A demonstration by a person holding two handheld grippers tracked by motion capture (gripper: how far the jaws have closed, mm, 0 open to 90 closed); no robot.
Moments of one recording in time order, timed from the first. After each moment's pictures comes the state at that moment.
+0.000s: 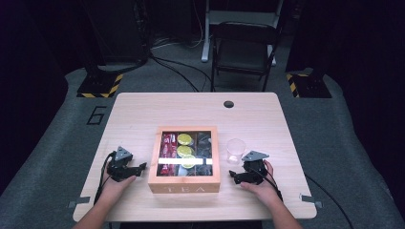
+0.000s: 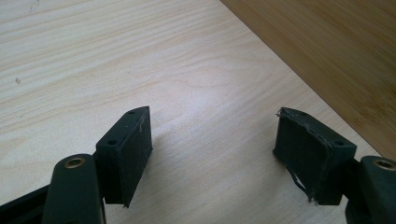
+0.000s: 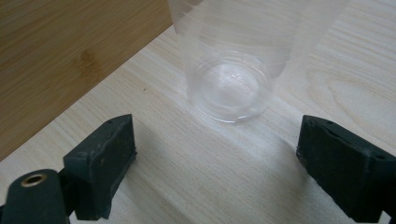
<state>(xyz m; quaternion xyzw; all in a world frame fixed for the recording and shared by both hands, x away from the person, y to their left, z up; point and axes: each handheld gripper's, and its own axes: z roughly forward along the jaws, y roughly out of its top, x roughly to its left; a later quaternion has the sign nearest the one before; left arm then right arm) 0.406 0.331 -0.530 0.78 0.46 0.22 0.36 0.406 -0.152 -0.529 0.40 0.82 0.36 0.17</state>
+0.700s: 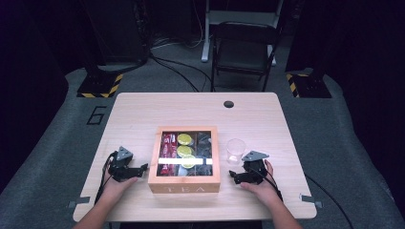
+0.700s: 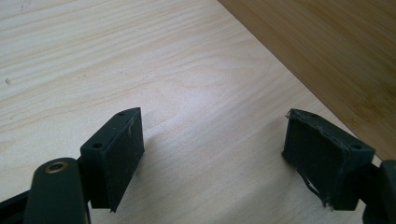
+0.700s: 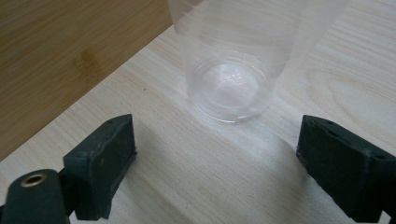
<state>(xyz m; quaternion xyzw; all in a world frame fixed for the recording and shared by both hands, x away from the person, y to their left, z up) 0.407 0.328 -0.529 0.79 0.46 0.21 0.35 0.406 -0.152 -0.529 0.40 0.82 0.36 0.18</state>
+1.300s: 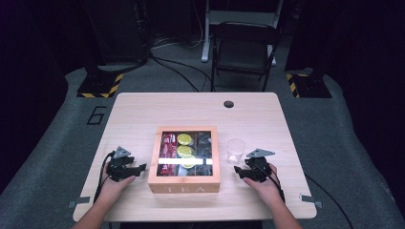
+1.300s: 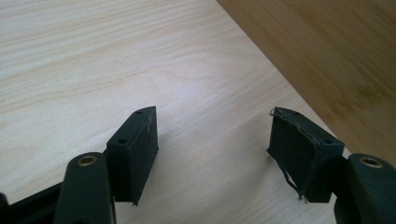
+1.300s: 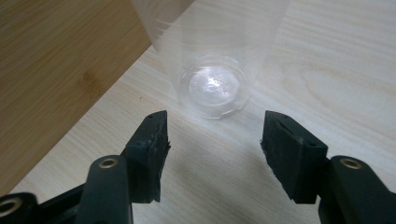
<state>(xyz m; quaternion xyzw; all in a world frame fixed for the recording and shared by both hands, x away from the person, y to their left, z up) 0.403 0.331 -0.521 0.79 0.48 0.18 0.35 0.403 -0.160 -0.511 0.45 0.80 0.36 0.16</state>
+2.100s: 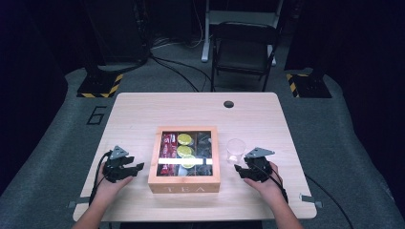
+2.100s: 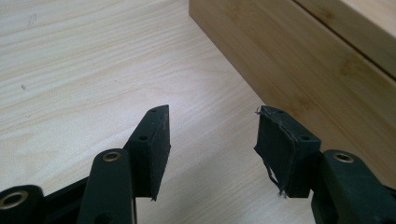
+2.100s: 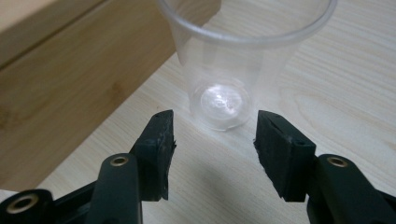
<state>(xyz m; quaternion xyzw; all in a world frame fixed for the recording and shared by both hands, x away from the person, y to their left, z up) 0.387 0.328 -0.491 0.79 0.46 0.18 0.36 0.393 -0.155 -0.487 0.42 0.82 0.35 0.18</state>
